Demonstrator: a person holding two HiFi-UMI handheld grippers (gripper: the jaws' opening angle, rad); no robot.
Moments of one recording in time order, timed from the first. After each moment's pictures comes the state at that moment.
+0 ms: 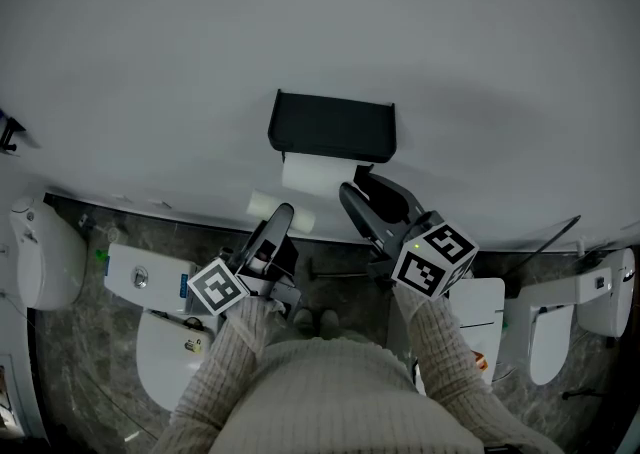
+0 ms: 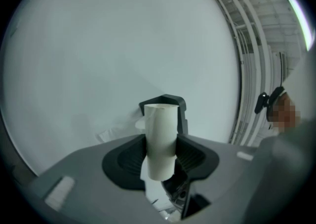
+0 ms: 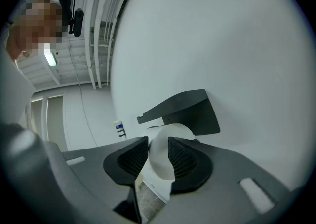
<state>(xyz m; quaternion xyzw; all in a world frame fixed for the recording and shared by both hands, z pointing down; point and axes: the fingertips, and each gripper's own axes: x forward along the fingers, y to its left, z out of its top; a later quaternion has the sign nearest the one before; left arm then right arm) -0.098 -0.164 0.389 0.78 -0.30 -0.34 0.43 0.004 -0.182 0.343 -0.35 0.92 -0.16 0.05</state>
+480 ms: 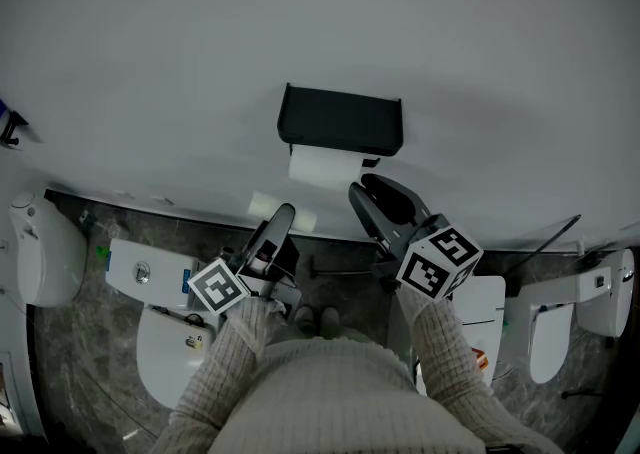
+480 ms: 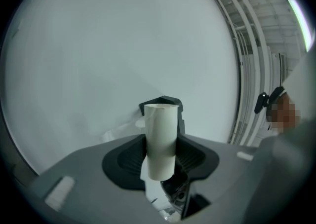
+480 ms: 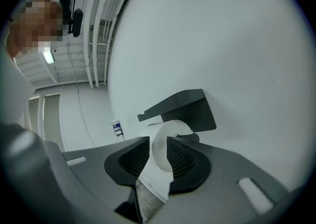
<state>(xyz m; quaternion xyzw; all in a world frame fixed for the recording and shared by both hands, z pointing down) -0.108 -0.152 0.390 0.78 -0.30 -0.34 0.43 0.005 -0.172 0.348 -0.37 0.91 -0.16 0.05</state>
